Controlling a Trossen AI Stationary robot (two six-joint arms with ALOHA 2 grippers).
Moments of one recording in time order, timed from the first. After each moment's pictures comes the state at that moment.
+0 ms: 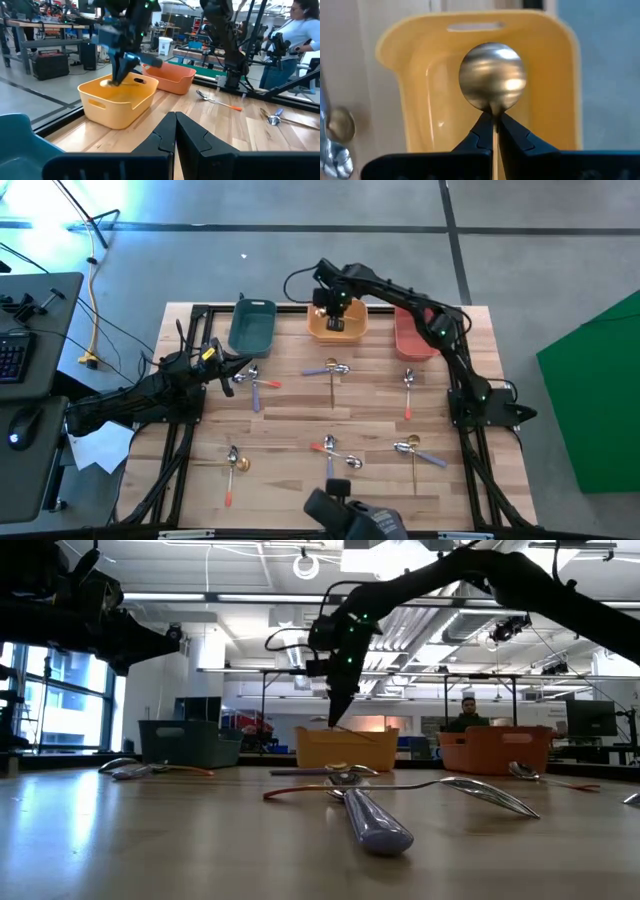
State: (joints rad) left arm 0.37 0.07 0.01 0.04 -0.01 -0.12; right arm -0.60 2.38 2.26 -1.12 -0.05 -0.54
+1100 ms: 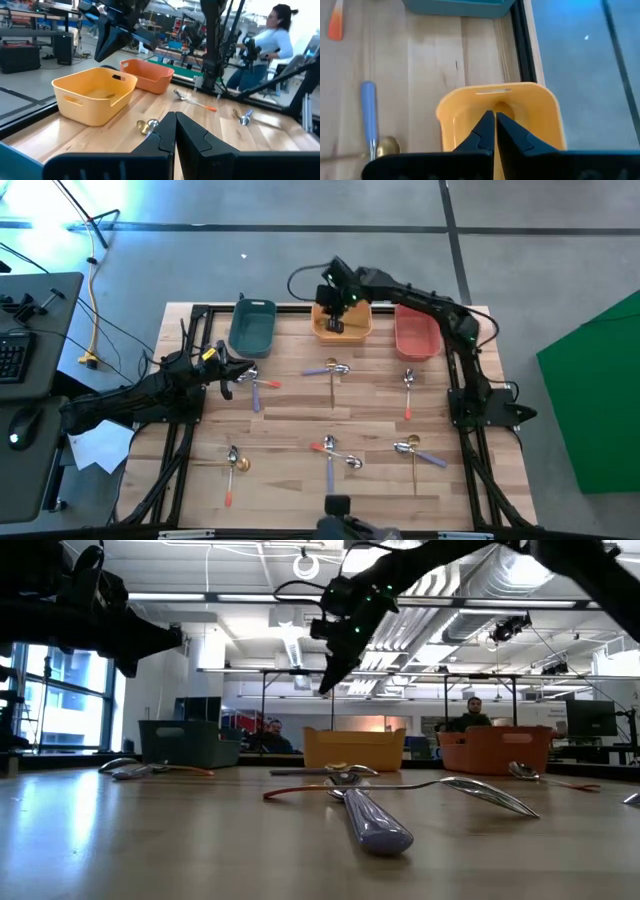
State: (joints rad) left arm 0.37 0.15 0.01 0.13 0.10 -0.18; right arm -0.54 2.05 1.85 -0.71 -0.12 -0.46
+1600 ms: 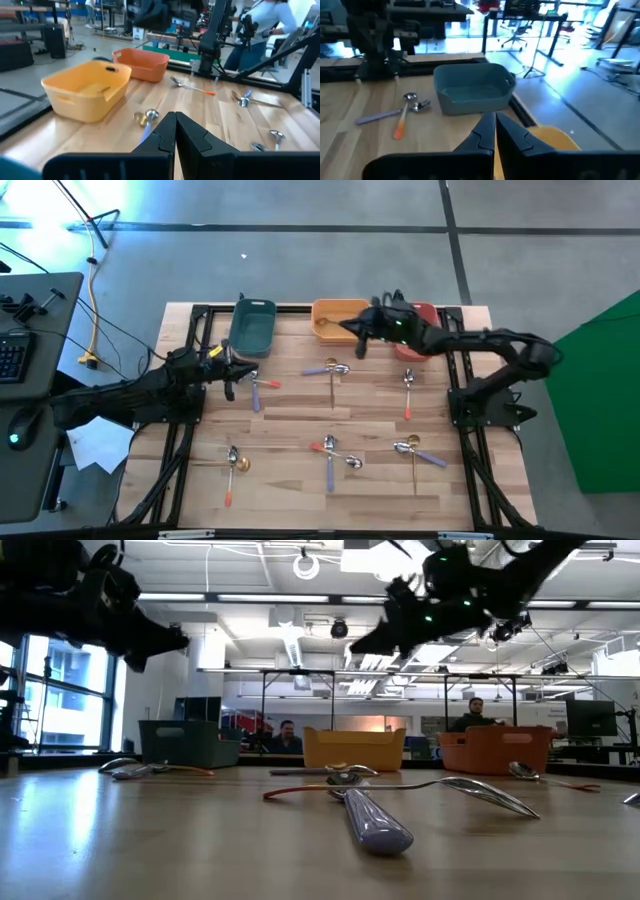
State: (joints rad) left arm 0.37 0.34 0.10 0.15 0.15 -0.09; right arm -0.48 1.43 0.73 0.53 -0.16 -0.13
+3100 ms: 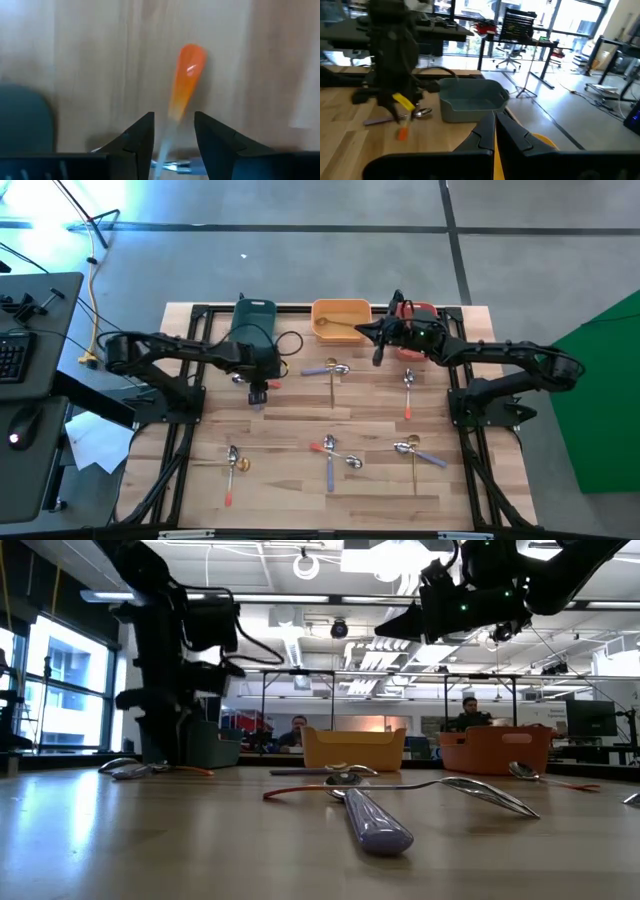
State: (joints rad) left arm 0.28 1.50 0.72 -0.57 -0.09 0.18; right arm -0.46 1.24 0.58 0.59 -0.16 -0.19
